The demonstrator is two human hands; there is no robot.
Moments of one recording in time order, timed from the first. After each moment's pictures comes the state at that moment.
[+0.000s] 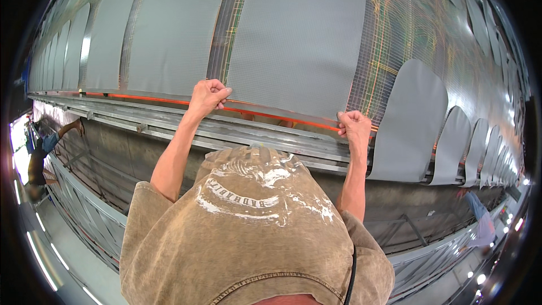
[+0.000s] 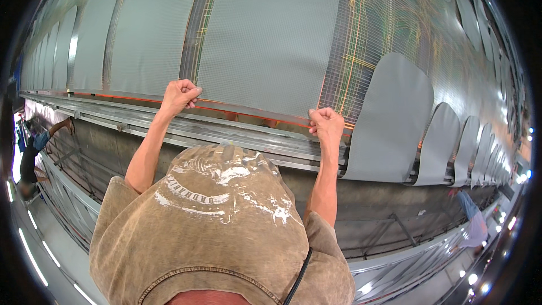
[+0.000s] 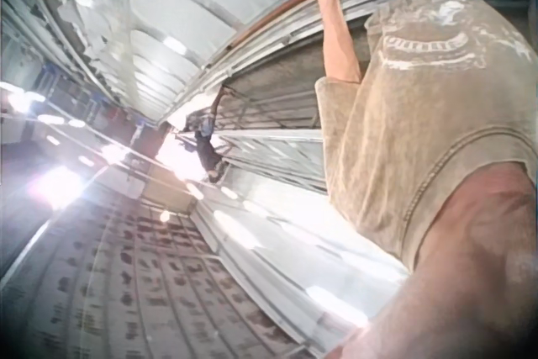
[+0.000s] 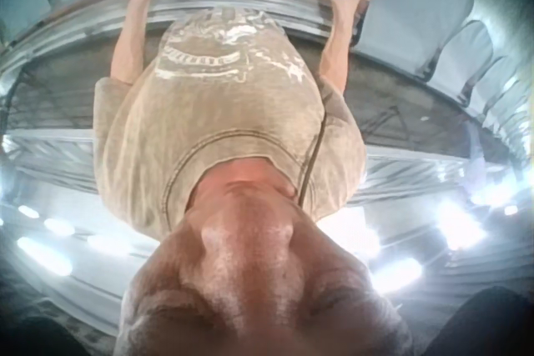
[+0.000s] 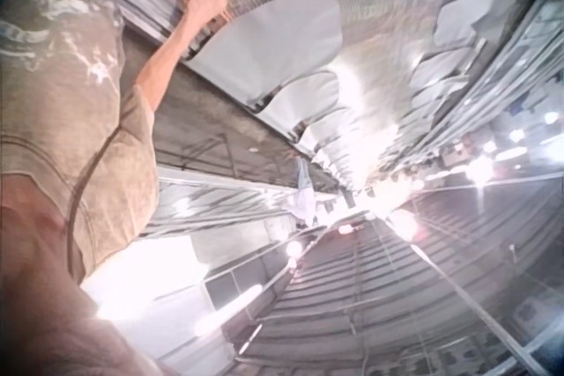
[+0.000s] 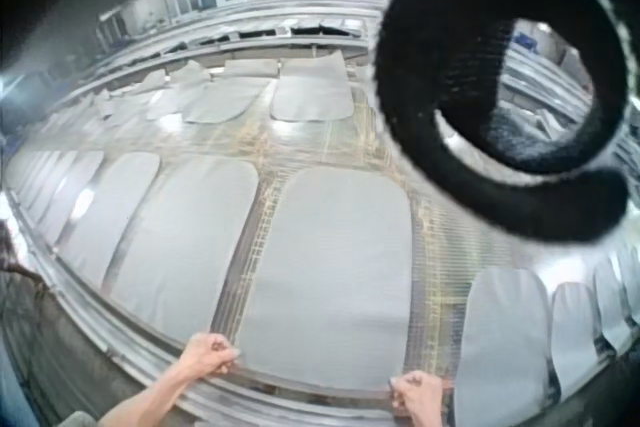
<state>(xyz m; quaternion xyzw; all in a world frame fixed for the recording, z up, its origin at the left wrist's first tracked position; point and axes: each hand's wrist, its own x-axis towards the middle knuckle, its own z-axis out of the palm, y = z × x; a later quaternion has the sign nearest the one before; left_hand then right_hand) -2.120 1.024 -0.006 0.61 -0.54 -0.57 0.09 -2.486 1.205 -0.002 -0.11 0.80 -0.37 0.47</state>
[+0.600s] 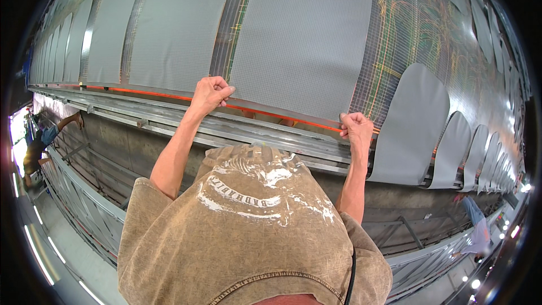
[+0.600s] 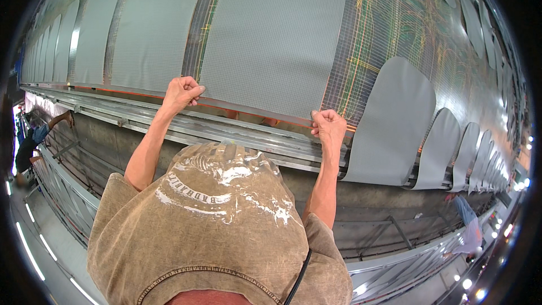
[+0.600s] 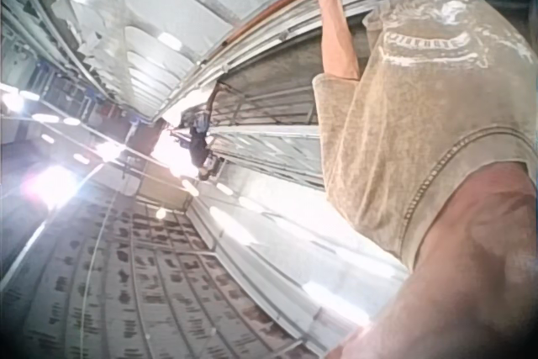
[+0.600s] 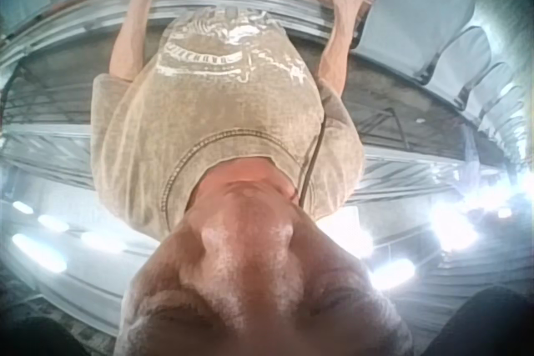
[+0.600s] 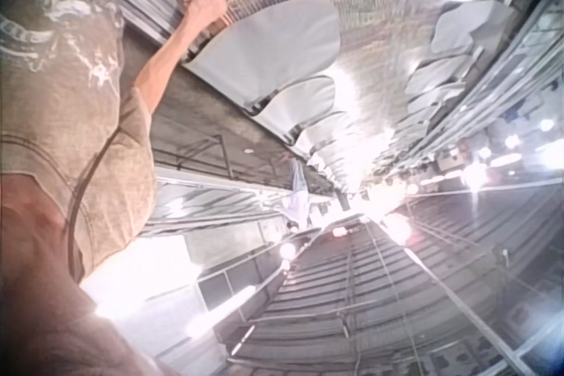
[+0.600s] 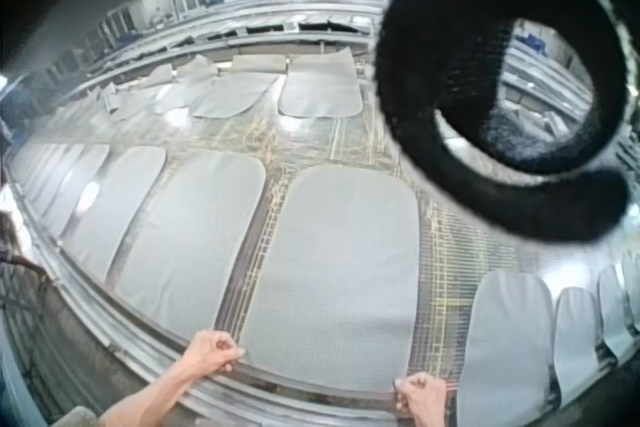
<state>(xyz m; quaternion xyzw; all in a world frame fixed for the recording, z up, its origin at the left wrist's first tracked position) -2.123 1.025 -0.001 0.61 -0.56 -0.56 0.09 -2.487 1.207 -0.004 -0.11 0.80 -0.37 0.46</state>
